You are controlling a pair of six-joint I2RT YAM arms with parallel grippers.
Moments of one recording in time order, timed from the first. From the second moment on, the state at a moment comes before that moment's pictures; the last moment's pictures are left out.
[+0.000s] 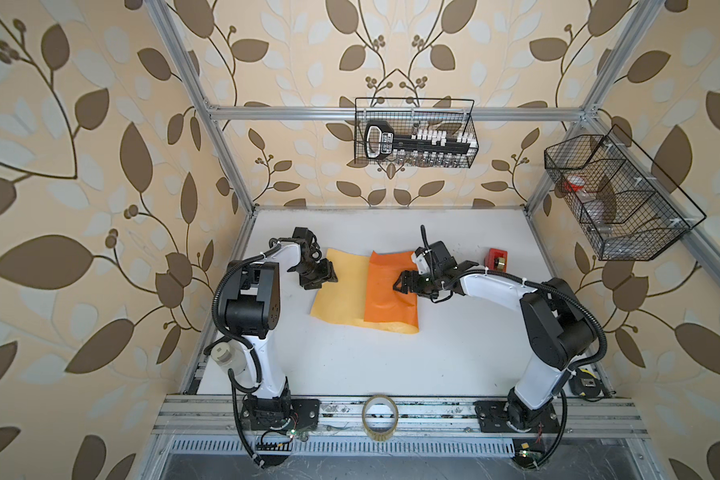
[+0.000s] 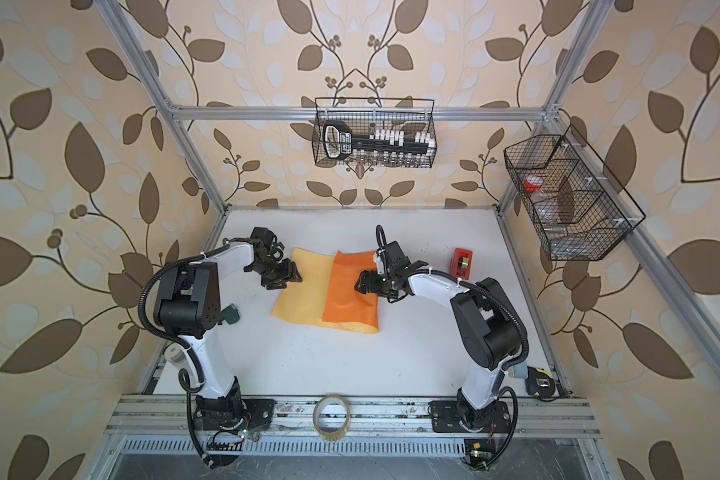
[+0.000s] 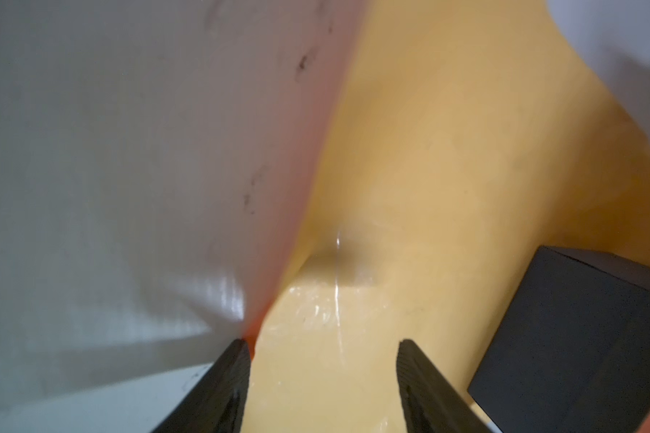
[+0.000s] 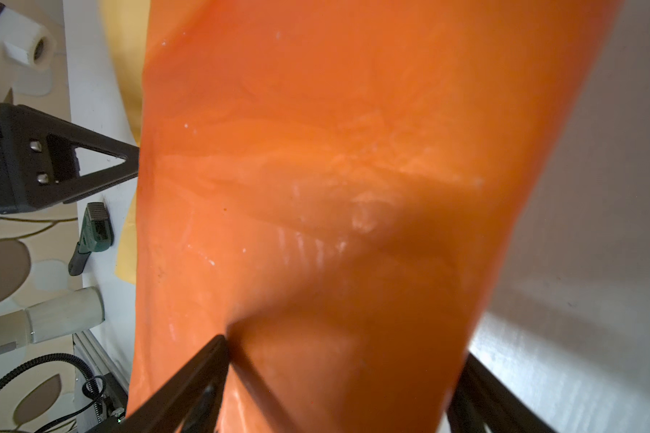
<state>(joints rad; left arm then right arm) -0.04 1.92 1.28 -0.71 0.43 -0.28 0.50 1.78 1.09 -0.31 -0.30 0.57</state>
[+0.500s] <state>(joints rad) 0.03 1.78 1.21 -0.66 0.50 -0.24 0.50 1.78 1.09 -0.30 -0.30 0.57</state>
